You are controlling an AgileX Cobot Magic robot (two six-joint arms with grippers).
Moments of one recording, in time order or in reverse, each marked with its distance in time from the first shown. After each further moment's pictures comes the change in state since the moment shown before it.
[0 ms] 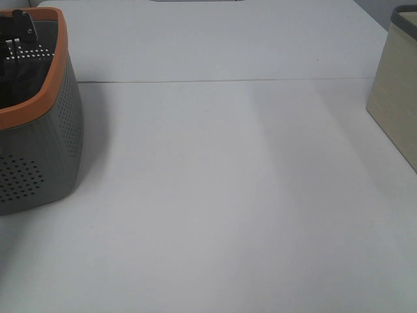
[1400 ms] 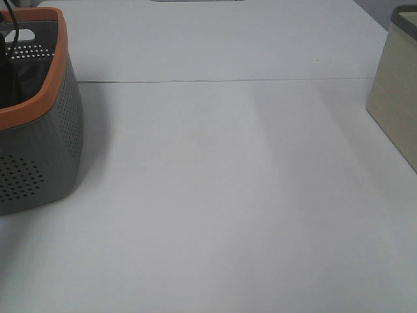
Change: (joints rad) left arm -0.012 -0.098 -0.086 -0.159 0.229 -0.209; right arm 0.000 0.000 0.000 0.000 0.000 0.000
